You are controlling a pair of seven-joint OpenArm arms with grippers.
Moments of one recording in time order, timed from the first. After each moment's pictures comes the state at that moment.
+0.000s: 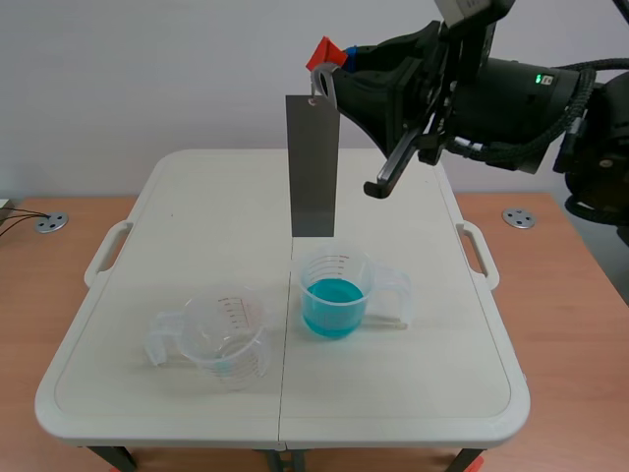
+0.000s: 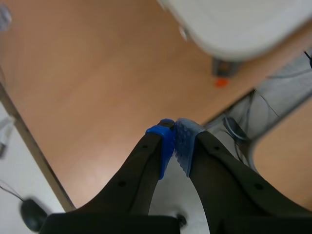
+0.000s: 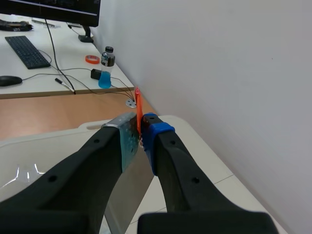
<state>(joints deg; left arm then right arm) 52.2 -52.2 -17.9 79.2 -11.7 -28.5 -10.9 8.0 21.9 -12.9 96.1 8.3 45.4 9.7</state>
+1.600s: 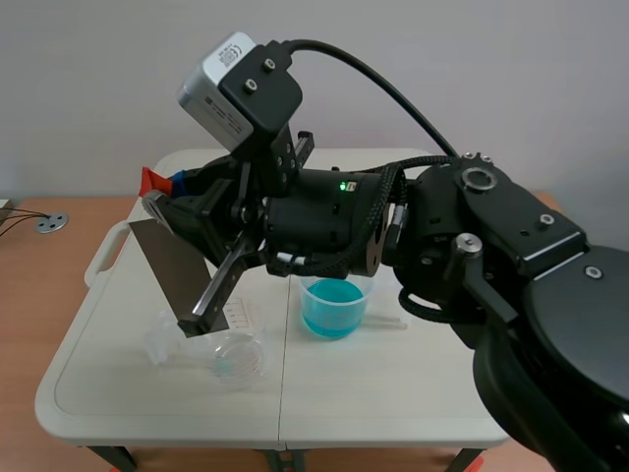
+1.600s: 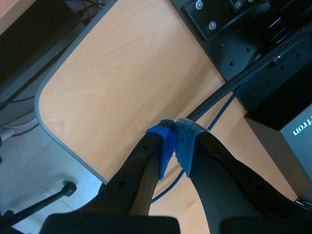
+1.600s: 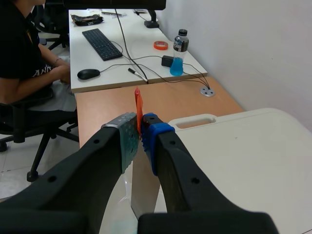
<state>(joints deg) 45.8 -26.9 5.0 67.8 10.0 -28.3 -9.8 1.6 7.8 -26.8 96.6 4.6 45.0 -2.7</state>
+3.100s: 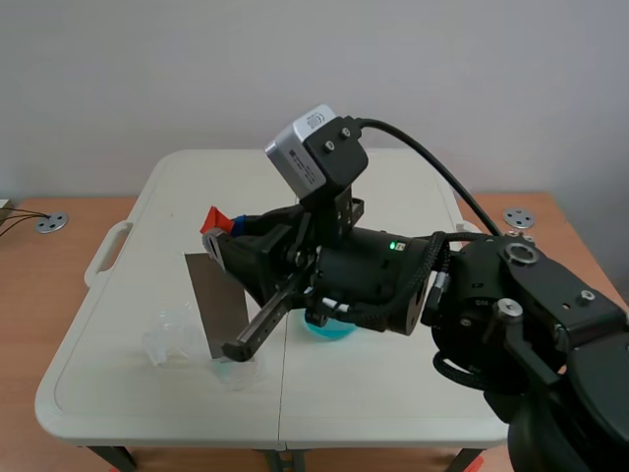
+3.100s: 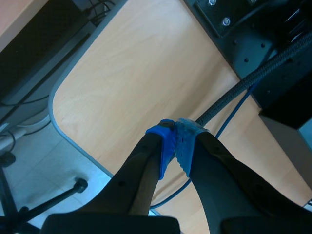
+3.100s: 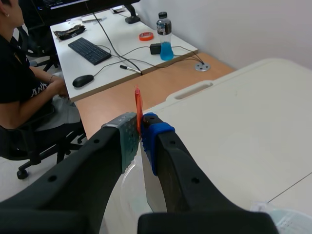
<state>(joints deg) 43.4 -26.9 5.0 67.0 12.0 -28.3 -8.4 -6.3 7.8 -19.9 92.9 9.8 44.4 -2.3</state>
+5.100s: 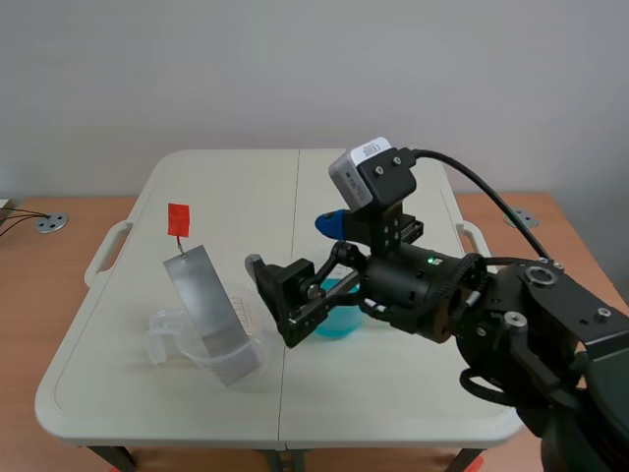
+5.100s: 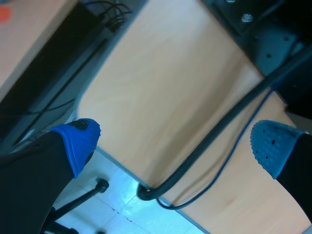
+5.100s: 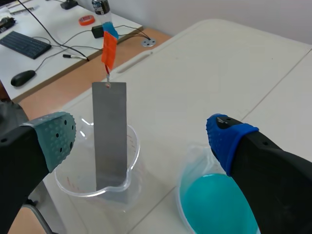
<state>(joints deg) 41.1 -26.8 1.4 67.0 17.5 -28.3 -8.6 -6.3 11.5 -18.0 88.4 10.1 31.9 -0.7</state>
